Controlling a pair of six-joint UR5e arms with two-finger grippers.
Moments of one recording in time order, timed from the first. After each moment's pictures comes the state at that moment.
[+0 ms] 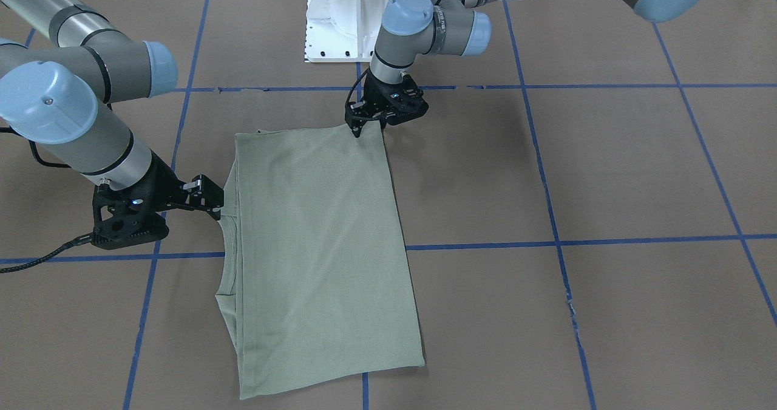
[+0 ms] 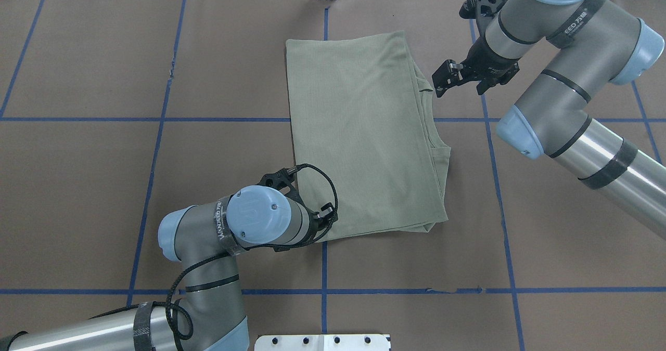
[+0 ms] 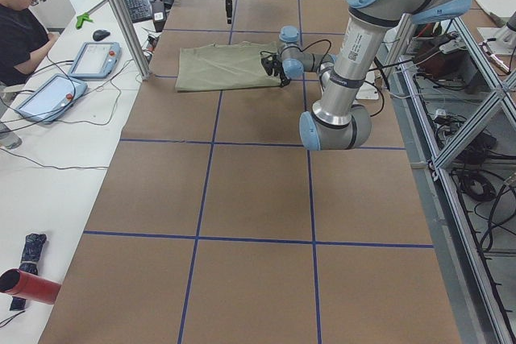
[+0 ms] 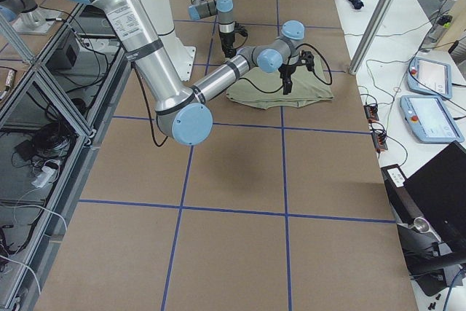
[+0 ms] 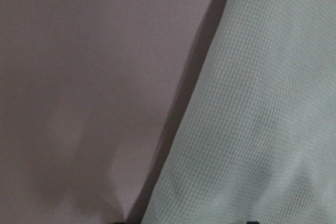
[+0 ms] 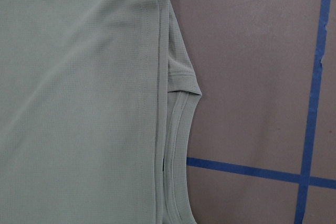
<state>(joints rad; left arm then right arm) -0.31 -2.21 -1.61 -1.92 -1.72 -1.89 0.92 -1.05 1.61 -1.45 2.19 0.78</state>
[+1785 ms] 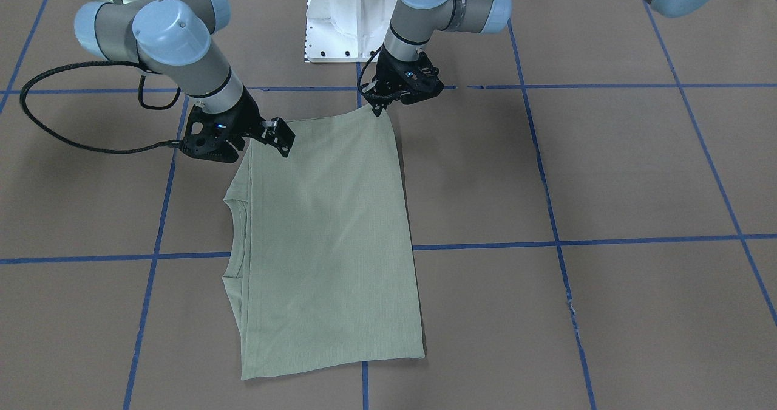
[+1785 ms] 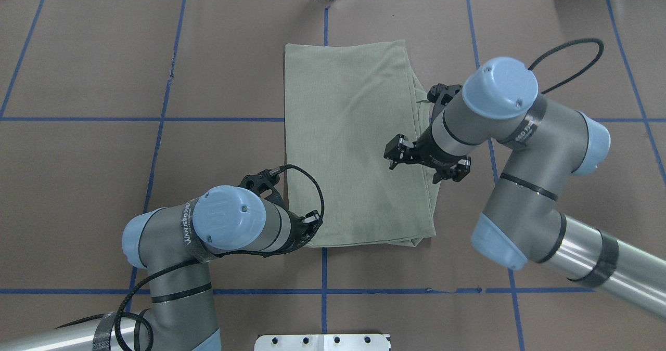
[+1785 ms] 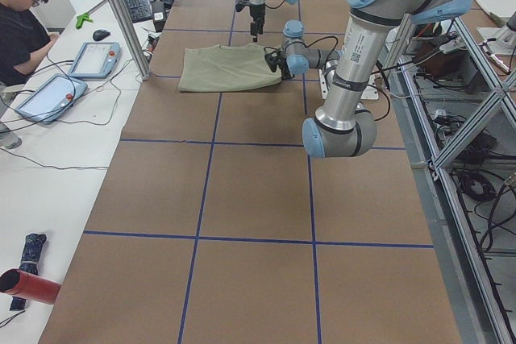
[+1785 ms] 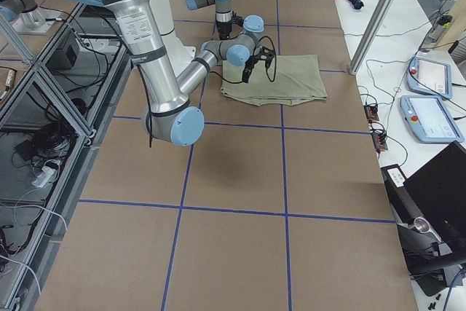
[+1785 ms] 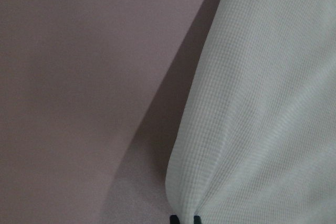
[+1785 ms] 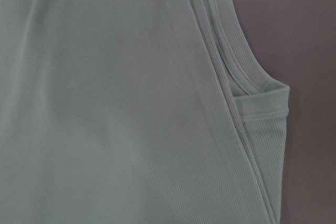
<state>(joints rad) -0.31 -2.13 -1.78 -1.84 -1.75 -1.89 0.61 -1.16 1.86 -1.44 2.05 1.50</state>
